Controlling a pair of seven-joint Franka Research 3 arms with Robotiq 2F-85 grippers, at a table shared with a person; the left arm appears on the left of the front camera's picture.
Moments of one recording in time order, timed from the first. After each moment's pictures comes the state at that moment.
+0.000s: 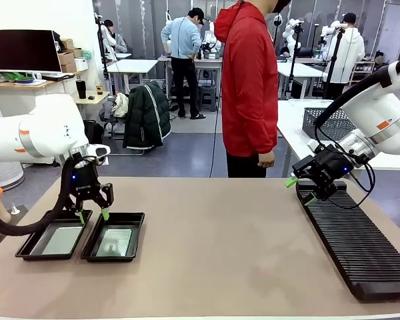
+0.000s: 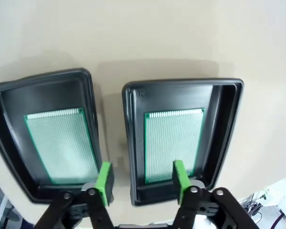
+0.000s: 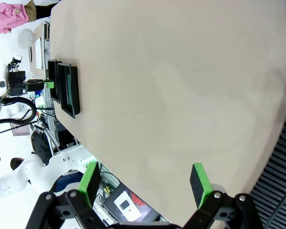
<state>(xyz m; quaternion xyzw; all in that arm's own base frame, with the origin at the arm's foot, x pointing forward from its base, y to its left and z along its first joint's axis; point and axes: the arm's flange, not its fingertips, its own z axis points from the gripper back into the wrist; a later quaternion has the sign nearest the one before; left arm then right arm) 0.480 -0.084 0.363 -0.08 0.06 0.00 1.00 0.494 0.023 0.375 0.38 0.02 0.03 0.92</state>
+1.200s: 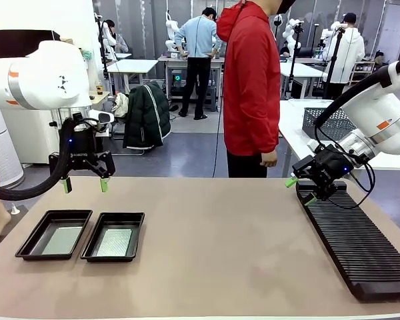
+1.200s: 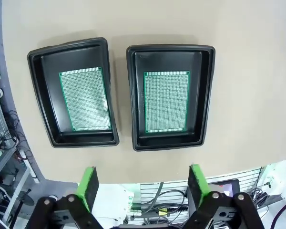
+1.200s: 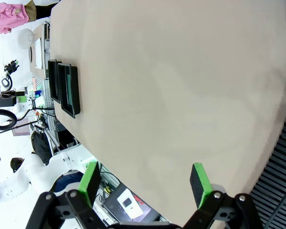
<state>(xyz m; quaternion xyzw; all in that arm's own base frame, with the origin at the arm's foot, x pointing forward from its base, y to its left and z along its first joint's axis) 0.460 -0.108 0.463 -0.02 0.07 -0.01 1.00 0.494 0.023 0.375 0.38 0.02 0.03 0.92</state>
